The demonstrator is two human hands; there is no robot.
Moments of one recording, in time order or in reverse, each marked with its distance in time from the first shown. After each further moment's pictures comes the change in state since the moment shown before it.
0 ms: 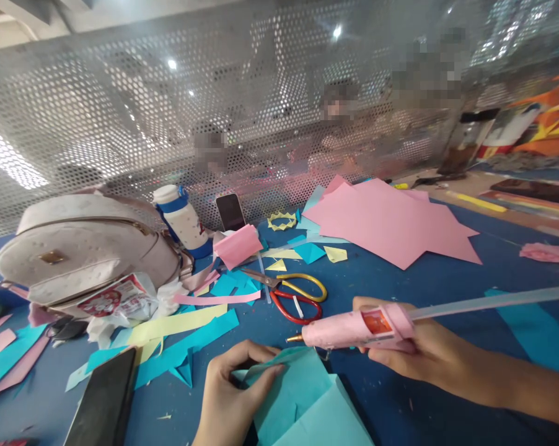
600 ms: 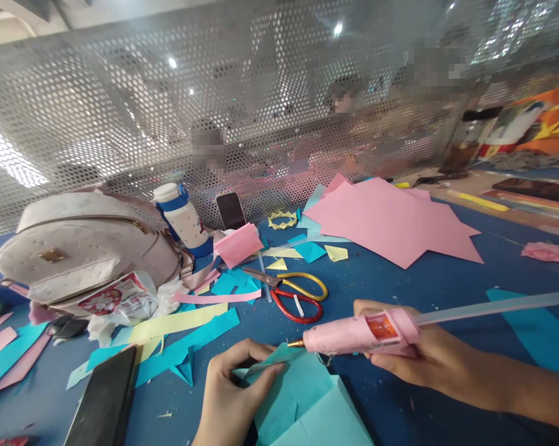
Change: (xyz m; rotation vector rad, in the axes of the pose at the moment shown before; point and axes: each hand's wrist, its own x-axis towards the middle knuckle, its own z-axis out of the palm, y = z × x) left_hand 0.000 0.000 0.000 -0.019 0.002 -0.021; right_hand 0.000 -0.017 0.008 0.073 -0.069 -0.001
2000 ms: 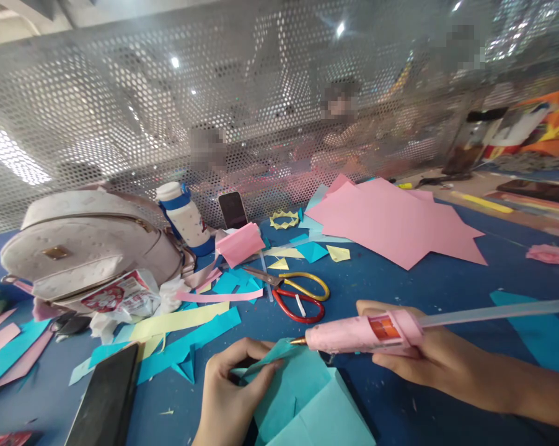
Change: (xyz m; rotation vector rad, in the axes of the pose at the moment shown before) left_hand -0.001 0.000 0.001 -0.077 0.051 0.041; right_hand 0.000 0.010 -0.010 -0.258 -0.031 -0.133
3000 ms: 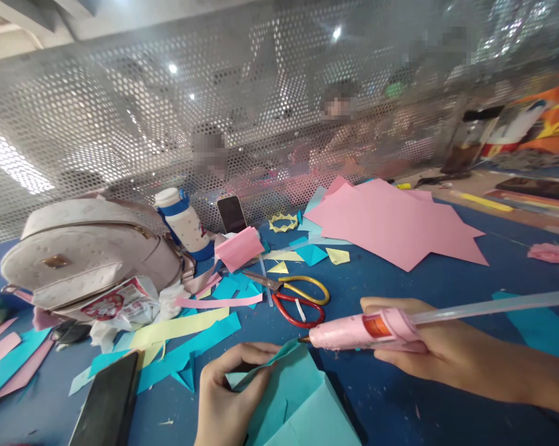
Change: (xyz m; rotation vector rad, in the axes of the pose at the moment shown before) left_hand 0.003 0.001 -0.003 0.046 0.003 0.034; right_hand 0.004 -0.007 -0.016 -0.168 0.010 0.026
